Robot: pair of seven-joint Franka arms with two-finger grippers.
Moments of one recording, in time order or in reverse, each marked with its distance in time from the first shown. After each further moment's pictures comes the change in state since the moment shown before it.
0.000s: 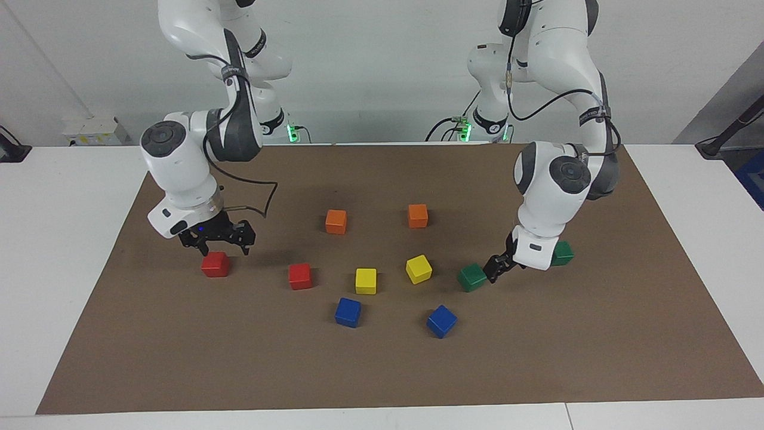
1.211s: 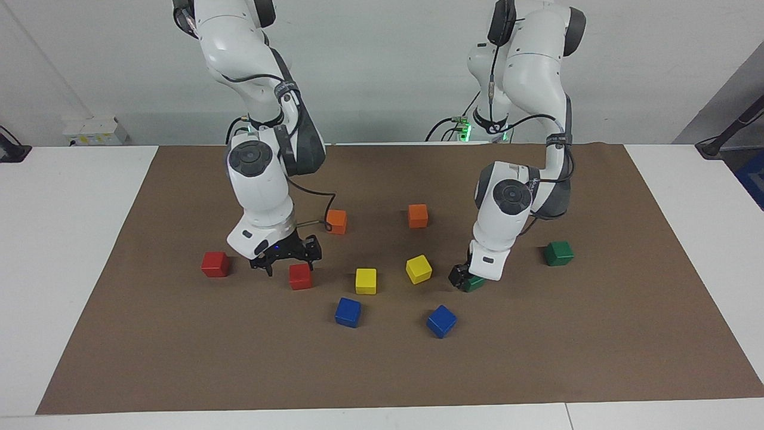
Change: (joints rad) left arm -0.029 0.013 -0.003 -0.160 0.022 0.150 -0.041; right arm 0.153 0.217 0.001 0.084 0.000 0.145 0.139
